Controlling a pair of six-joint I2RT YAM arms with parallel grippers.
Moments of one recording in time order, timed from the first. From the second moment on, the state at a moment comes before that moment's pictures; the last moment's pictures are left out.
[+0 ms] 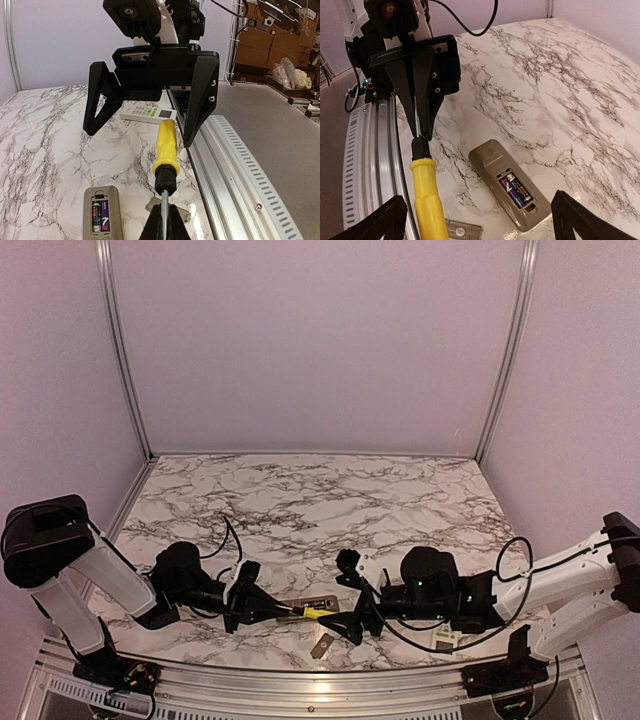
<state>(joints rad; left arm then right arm) -0.92 1.66 0.31 1.22 0.76 0.05 1.19 1.32 0.49 0.43 -0.06 0.10</state>
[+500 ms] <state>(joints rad) -0.92 1.65 0.28 1.31 0.75 -0.07 1.19 1.31 0.41 0.67 -0.04 0.16</state>
